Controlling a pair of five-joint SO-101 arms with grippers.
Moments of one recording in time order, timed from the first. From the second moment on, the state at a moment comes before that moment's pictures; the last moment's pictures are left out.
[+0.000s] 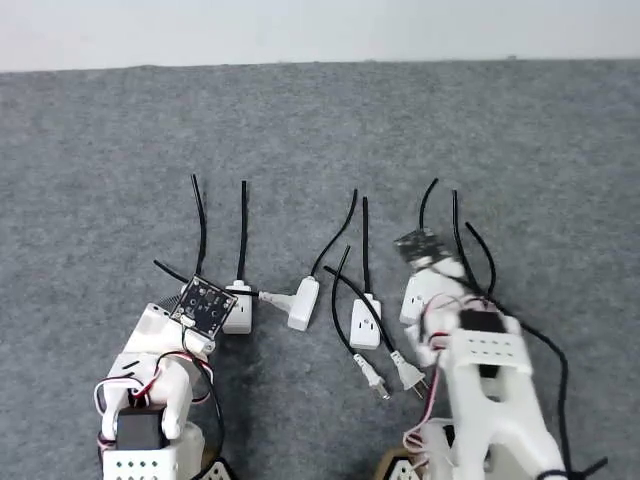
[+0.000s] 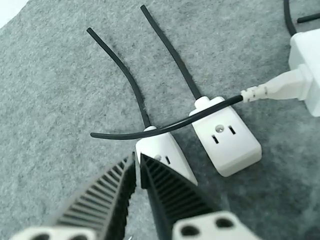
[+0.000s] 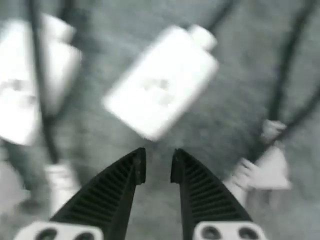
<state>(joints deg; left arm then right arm) -6.0 -103.6 96.9 60.3 -24.2 4.7 -36.0 69.3 48.0 29.8</state>
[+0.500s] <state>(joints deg) -6.0 -103.6 96.9 60.3 -24.2 21.1 -36.0 65.6 49.2 42.2</state>
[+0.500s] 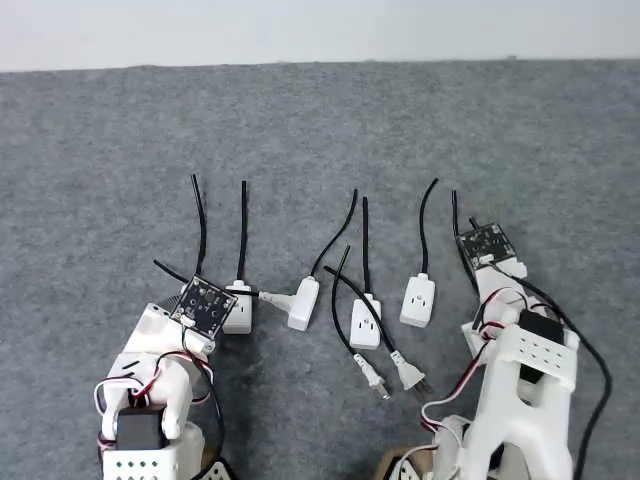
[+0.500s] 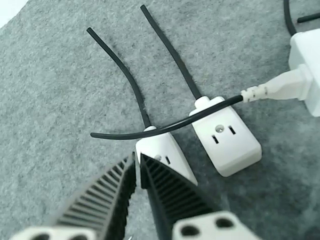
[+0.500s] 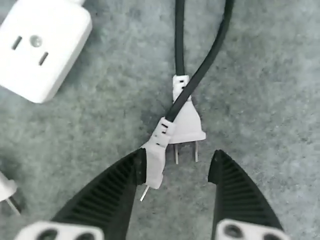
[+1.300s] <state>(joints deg) -6.0 -103.6 96.9 60.3 -24.2 12.3 -36.0 71.8 57.2 47.9</state>
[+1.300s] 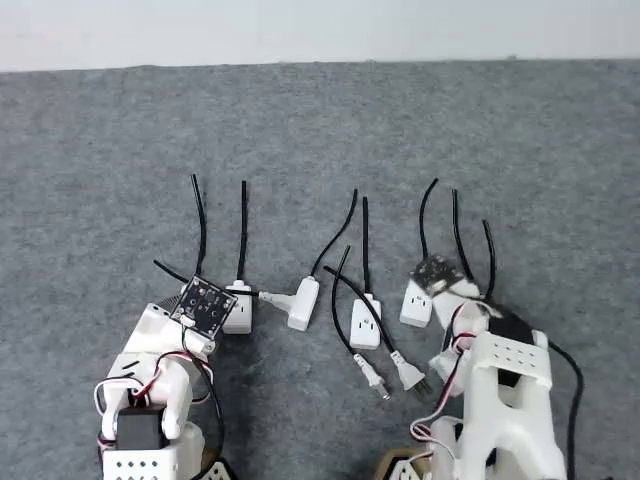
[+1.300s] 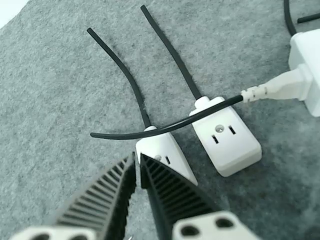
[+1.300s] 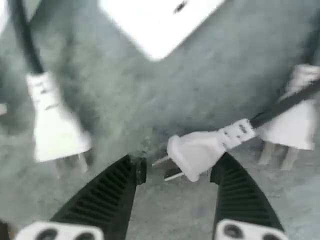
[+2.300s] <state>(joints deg) -6.0 -103.6 96.9 60.3 -24.2 11.1 -37.8 68.0 58.0 43.3</state>
